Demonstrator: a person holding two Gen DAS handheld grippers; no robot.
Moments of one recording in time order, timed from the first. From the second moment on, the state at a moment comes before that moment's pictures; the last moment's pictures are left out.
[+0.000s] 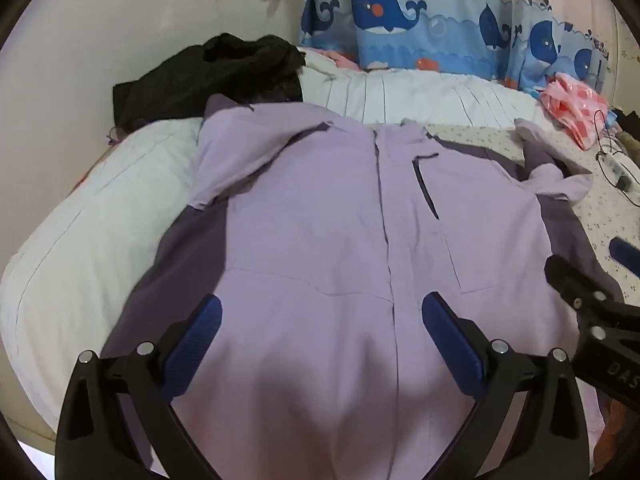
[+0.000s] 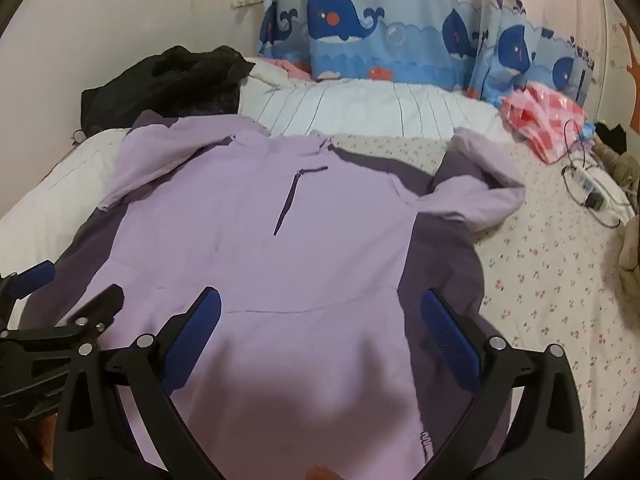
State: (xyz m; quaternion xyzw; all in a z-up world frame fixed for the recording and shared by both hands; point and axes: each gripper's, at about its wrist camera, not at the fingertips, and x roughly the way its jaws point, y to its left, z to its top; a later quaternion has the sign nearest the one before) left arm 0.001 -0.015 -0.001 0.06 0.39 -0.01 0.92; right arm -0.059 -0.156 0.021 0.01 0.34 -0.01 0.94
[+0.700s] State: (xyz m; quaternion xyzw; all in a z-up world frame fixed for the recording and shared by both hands) left arm 0.037 0.005 -0.004 0.02 0.35 0.04 0.94; right arm -0.021 -0.166 0.023 0.07 0.34 0.05 0.94
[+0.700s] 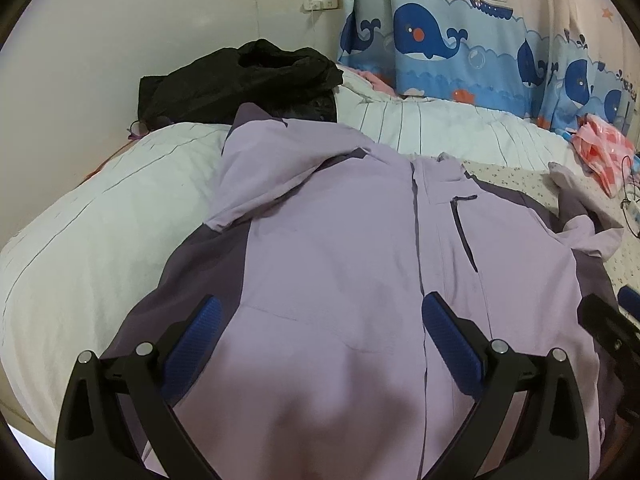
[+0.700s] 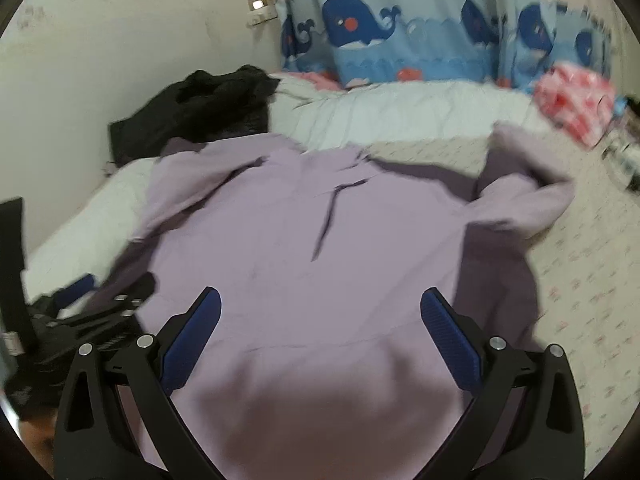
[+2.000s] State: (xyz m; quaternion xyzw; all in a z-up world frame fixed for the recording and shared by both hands) left arm 0.047 -0.020 -0.020 0.04 0.37 0.01 0.93; right arm -0.016 -0.161 0.001 0.03 0.35 0.03 0.94
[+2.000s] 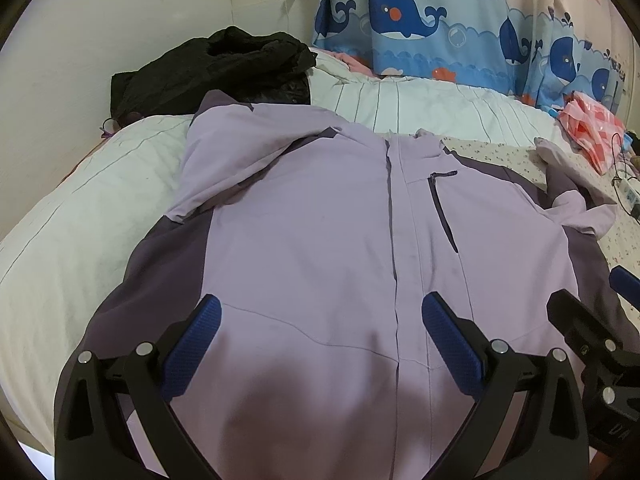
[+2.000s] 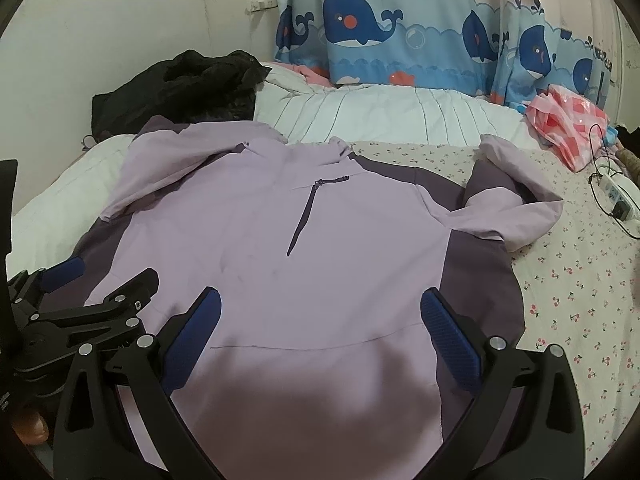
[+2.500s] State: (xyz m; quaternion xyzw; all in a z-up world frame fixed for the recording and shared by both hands) left arm 0.051 -0.013 -0.025 0.02 0.38 0.02 0.92; right arm -0.020 -0.142 0.008 -0.03 0.33 0.01 0.94
